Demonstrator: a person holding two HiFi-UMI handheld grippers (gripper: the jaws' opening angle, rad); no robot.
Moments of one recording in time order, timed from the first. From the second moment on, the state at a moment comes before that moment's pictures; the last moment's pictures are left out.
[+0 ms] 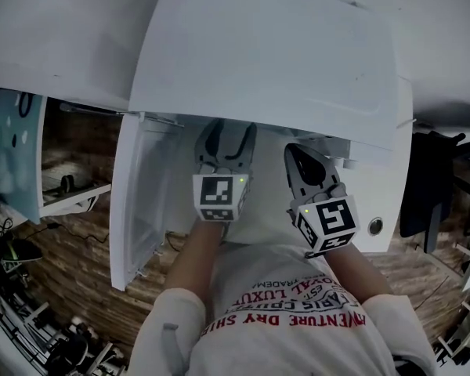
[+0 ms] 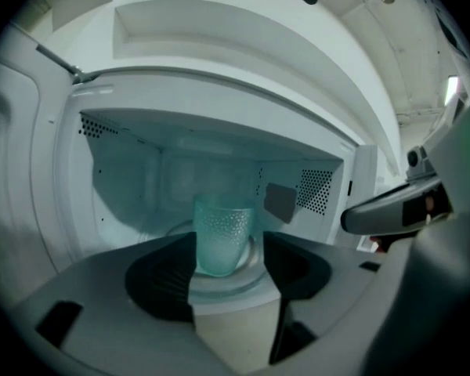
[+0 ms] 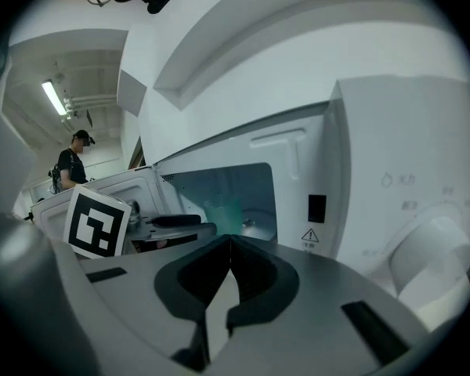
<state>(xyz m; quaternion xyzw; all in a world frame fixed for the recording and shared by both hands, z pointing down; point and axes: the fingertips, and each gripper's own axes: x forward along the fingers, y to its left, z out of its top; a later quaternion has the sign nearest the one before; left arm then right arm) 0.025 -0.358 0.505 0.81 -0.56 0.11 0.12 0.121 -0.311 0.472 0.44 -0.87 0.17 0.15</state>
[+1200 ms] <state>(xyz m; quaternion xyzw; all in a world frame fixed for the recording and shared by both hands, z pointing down) 0.034 -0.411 0.537 0.80 -0.56 0.16 0.12 0.129 -0.293 0.499 0.44 -0.86 0.20 0.18</state>
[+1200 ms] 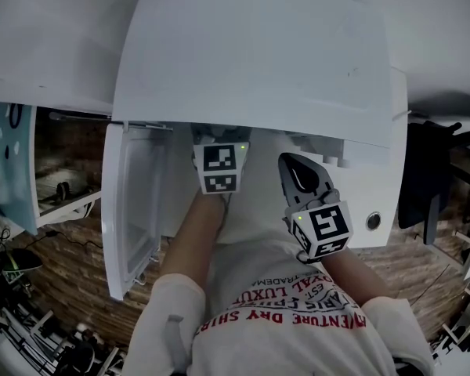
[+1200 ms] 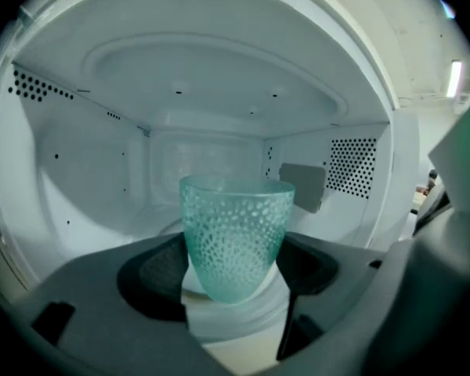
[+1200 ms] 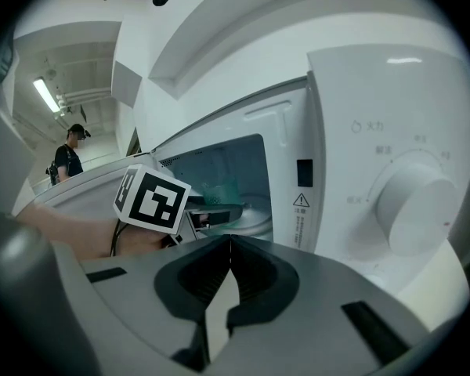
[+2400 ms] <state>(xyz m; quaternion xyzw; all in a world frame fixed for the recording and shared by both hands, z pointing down) 0.036 -0.255 0.385 0.87 -0.48 0.10 0.03 0.127 -0.257 0.388 0.53 -0.84 0.08 0.09</state>
